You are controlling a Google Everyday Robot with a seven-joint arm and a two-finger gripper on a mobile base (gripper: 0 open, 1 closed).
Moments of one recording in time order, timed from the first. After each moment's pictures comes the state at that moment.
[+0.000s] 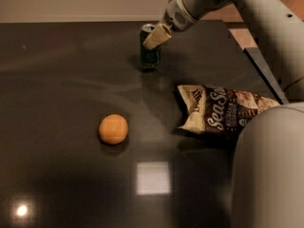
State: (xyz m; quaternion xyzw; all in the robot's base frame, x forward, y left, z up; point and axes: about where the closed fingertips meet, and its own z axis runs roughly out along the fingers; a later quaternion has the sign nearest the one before) arm 0.722 -0.014 0.931 -0.53 0.75 0.19 0.34
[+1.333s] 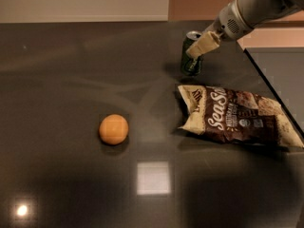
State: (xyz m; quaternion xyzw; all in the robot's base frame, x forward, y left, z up) arm 0.668 -0.139 0.933 -0.47 0.80 0.17 0.33
